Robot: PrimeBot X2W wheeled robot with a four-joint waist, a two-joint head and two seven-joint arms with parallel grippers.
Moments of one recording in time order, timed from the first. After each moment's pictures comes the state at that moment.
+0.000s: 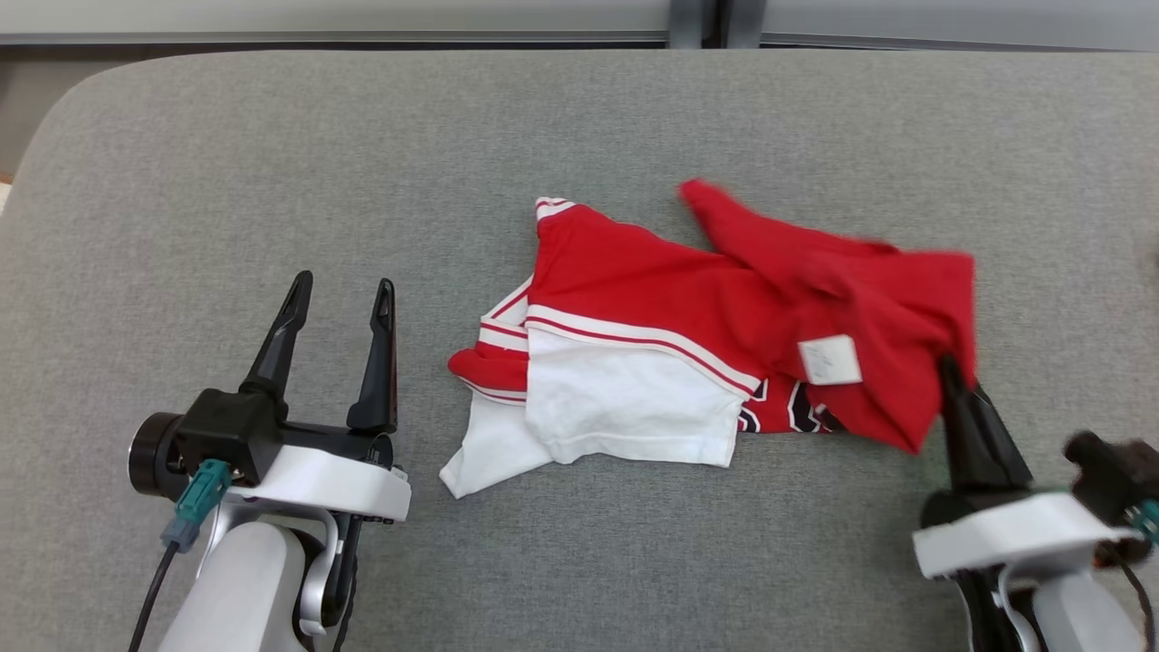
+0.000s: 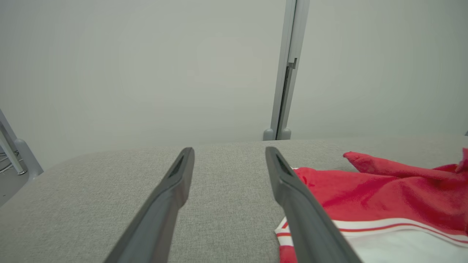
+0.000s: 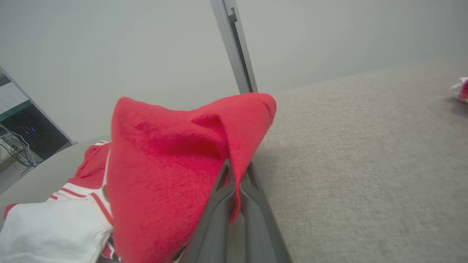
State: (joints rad) left arm -0.28 0.16 -0.26 0.17 -0.31 0.08 -0.26; right arm -0.19 -0.18 0.18 0.27 0.44 0.13 -0.23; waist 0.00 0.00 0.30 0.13
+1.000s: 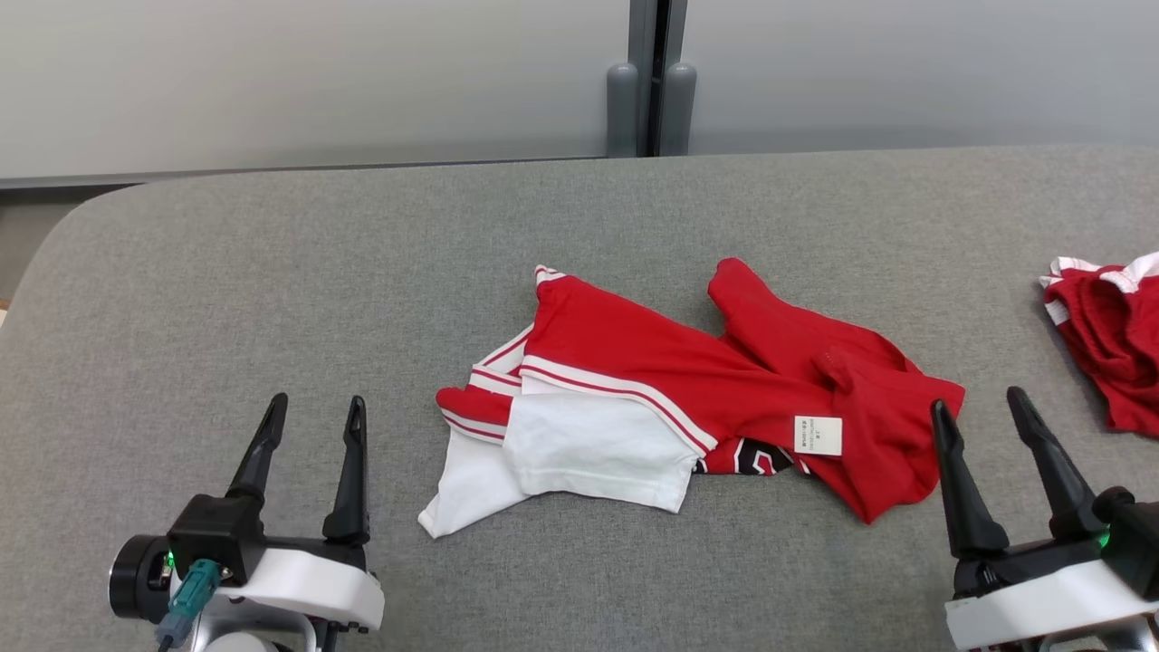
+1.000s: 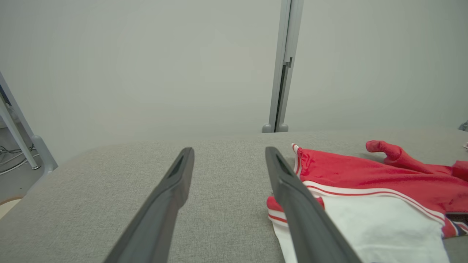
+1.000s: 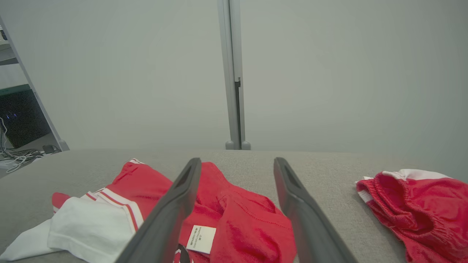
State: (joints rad) left arm -0.08 0.21 -0.24 0.13 -0.32 0.13 -0.24; right arm 0.04 -0.18 0.06 -0.06 0.25 0.13 -0.10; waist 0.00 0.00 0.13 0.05
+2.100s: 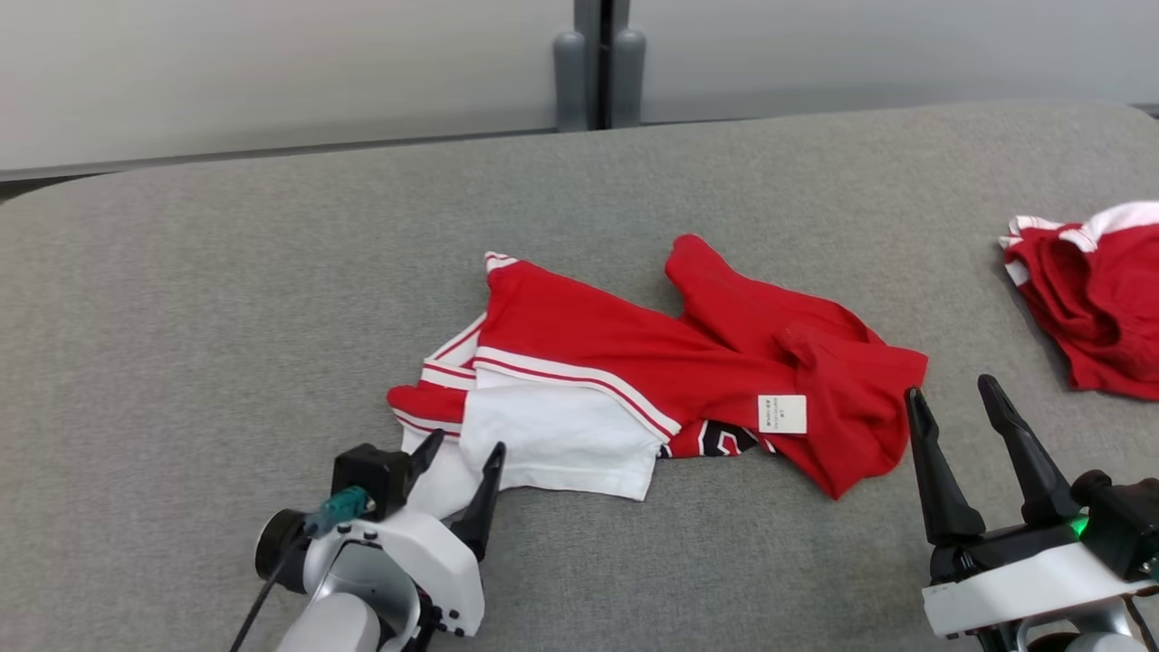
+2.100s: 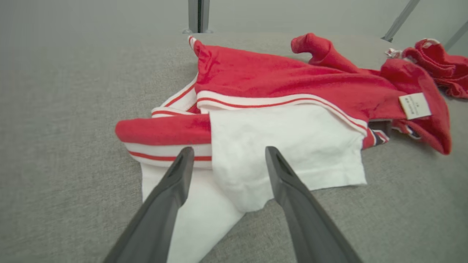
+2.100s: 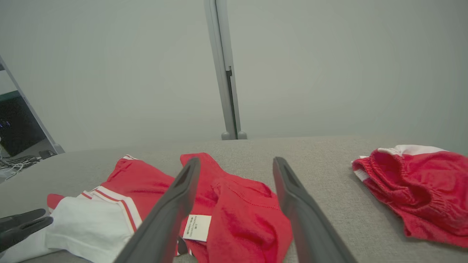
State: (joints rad) left arm -0.22 0.13 -0.43 0.36 -0.39 -0.01 -0.02; right arm 0.01 -0.17 0.11 -0.07 0.29 0.13 -0.08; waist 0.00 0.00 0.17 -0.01
